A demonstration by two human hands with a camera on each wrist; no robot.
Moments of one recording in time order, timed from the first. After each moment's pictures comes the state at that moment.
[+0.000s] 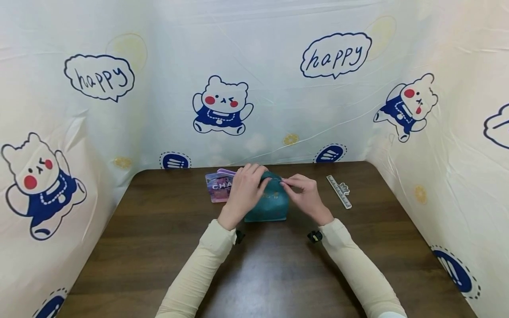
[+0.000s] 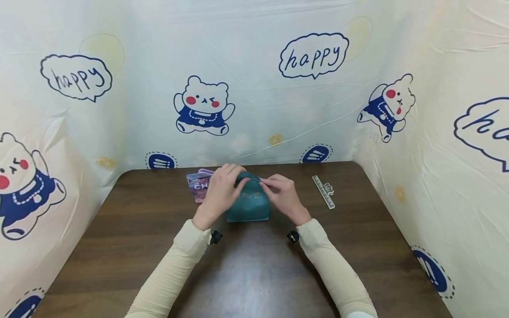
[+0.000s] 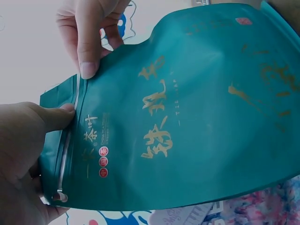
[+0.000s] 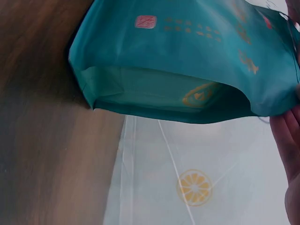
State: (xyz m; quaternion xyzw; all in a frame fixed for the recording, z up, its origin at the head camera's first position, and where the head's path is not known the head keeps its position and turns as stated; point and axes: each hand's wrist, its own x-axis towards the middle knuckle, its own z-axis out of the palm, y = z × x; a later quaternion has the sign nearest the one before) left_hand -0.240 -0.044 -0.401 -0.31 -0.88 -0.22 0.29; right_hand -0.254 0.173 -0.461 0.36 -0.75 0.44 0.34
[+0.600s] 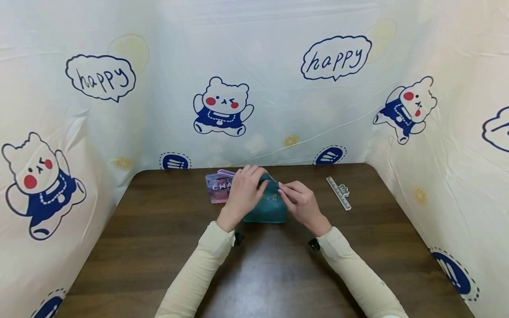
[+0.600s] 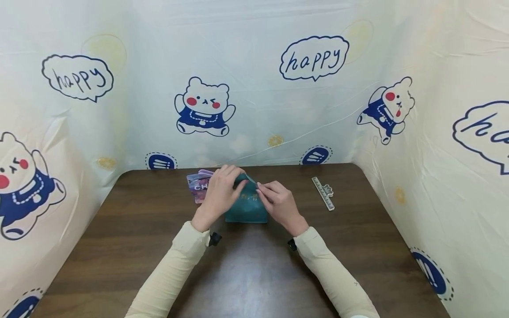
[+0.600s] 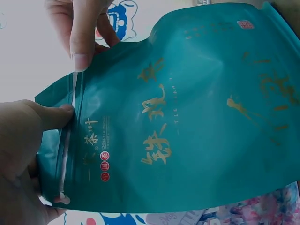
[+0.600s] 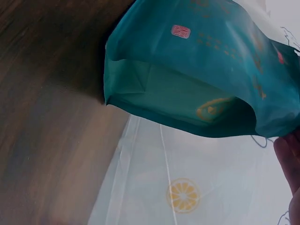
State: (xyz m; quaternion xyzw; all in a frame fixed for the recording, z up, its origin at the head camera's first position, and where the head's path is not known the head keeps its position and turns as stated) left_hand -0.240 -0.048 -0.404 -0.31 -0.88 -0.23 0.29; right_hand -0.233 0.165 -0.463 0.38 -0.77 0.34 0.39
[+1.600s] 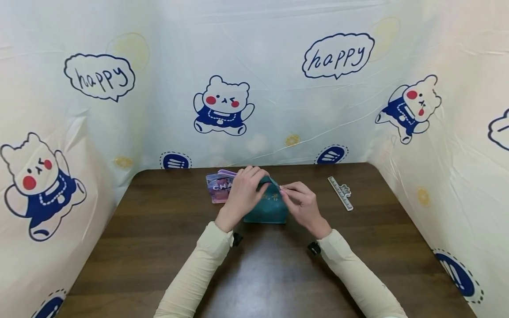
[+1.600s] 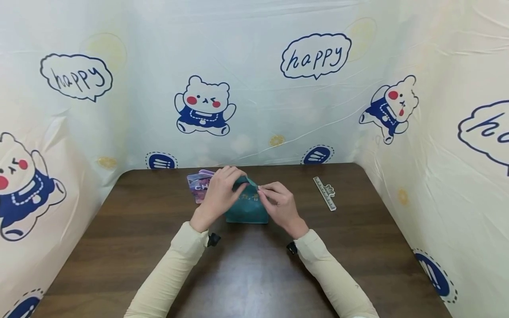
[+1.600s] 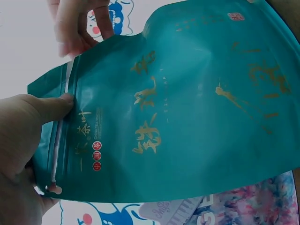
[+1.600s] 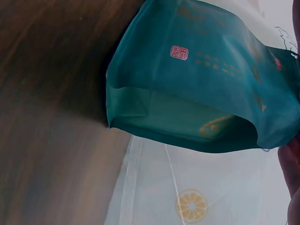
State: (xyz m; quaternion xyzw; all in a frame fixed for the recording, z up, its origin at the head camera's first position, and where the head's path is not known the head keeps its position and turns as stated) left_hand -0.243 -0.052 -0.408 -0.34 -0.86 -0.24 0.29; right_hand -0.235 0.158 -0.472 0.35 -0.72 0.45 0.39
